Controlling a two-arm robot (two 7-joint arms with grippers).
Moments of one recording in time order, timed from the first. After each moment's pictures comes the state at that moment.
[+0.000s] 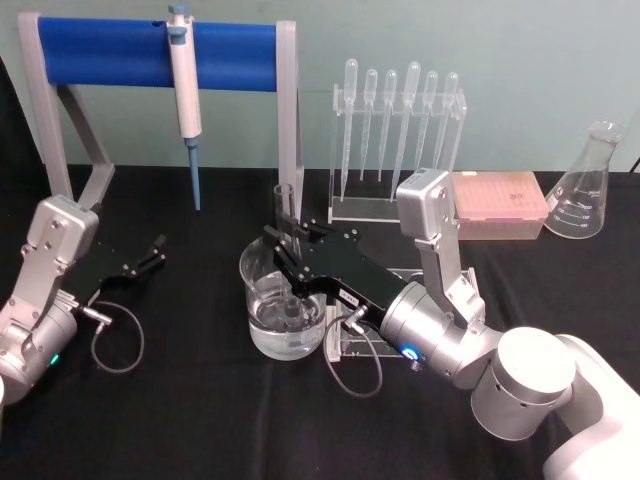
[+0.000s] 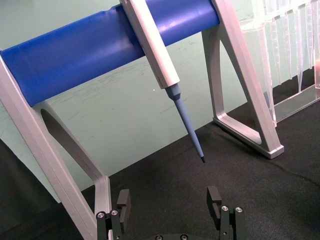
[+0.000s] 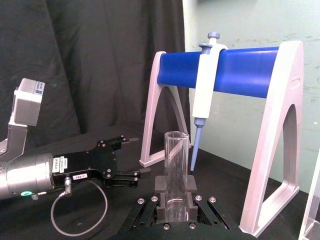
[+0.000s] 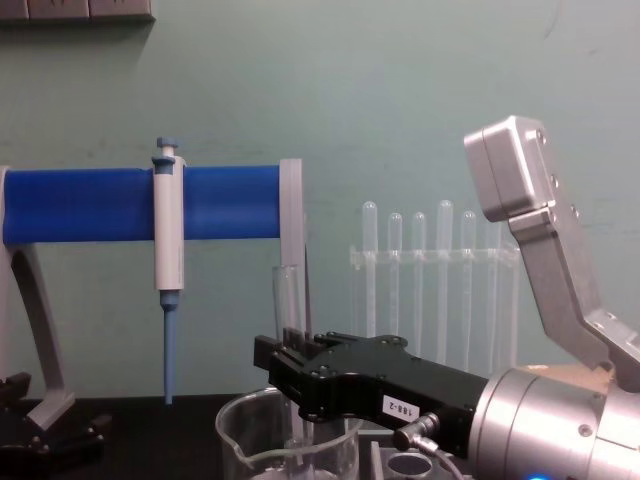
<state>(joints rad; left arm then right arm) -0.20 0.60 0.45 -1.41 -0.25 -0.12 0.03 0.28 0.22 -0.50 -1.43 0.34 -0.06 0.42</state>
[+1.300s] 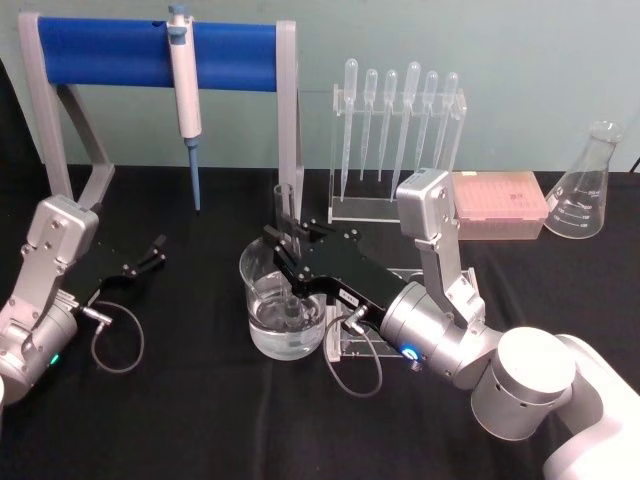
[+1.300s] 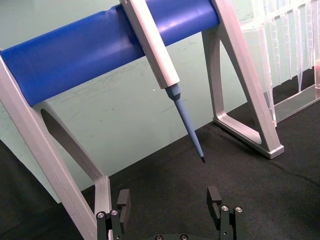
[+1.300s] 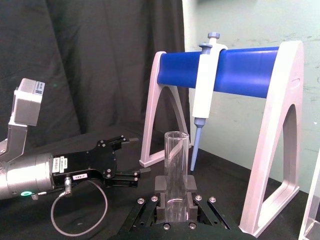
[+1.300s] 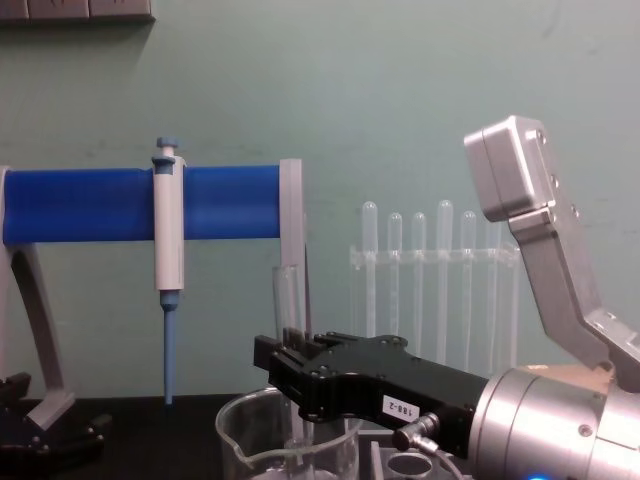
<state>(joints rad) -0.20 0.60 0.45 -1.41 -0.25 -0.12 0.03 0.28 0.22 -0.50 -1.43 0.34 -0.06 0.42</state>
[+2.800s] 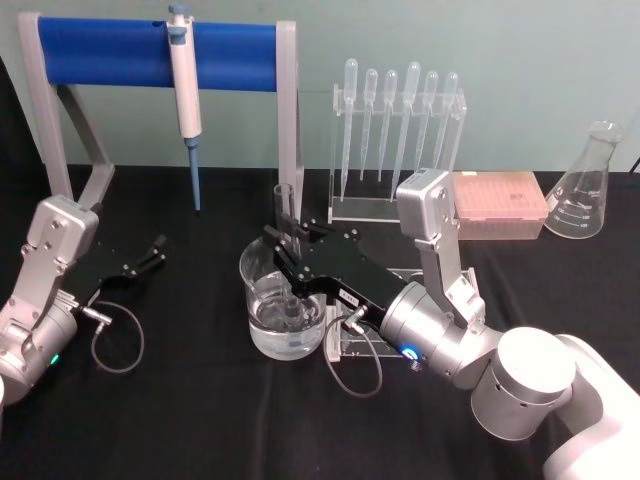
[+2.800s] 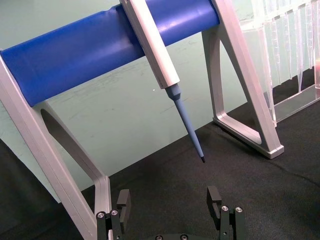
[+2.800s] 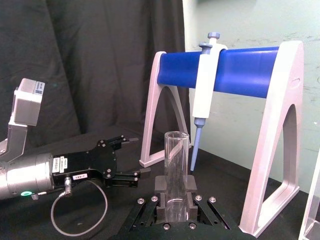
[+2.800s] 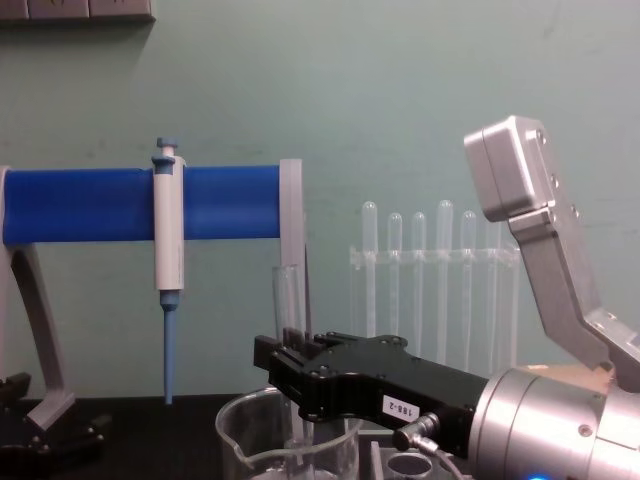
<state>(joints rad) -0.20 0.60 0.45 -1.41 -0.25 -0.12 0.03 0.28 0.22 -0.50 -1.43 0.34 -0.06 0.42</state>
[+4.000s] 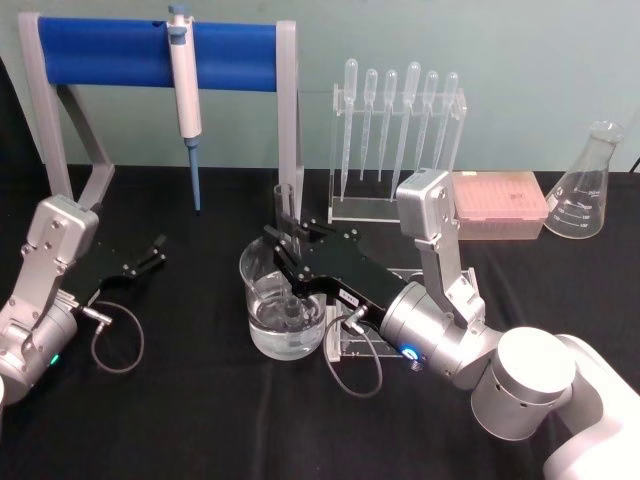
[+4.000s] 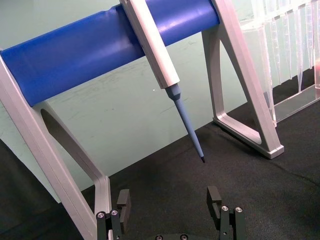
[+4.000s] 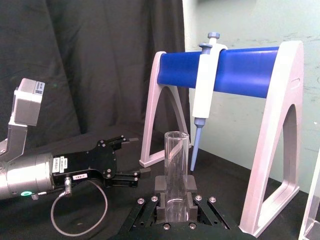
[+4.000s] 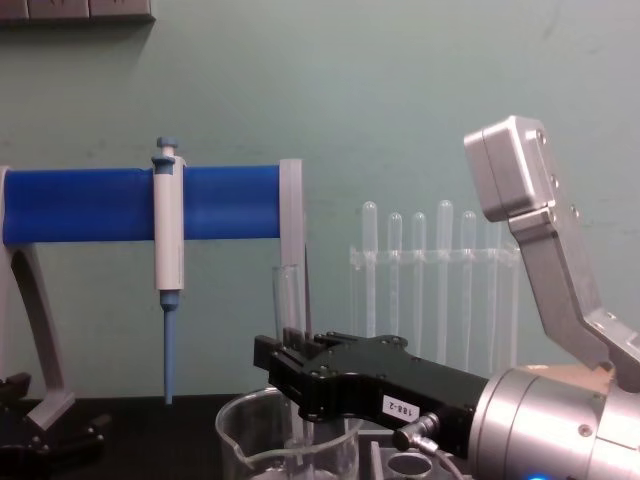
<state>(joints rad) -0.20 0.60 0.45 -1.41 -0.25 -0.12 0.03 0.28 0.22 -0.50 -1.43 0.34 -0.06 0.42</state>
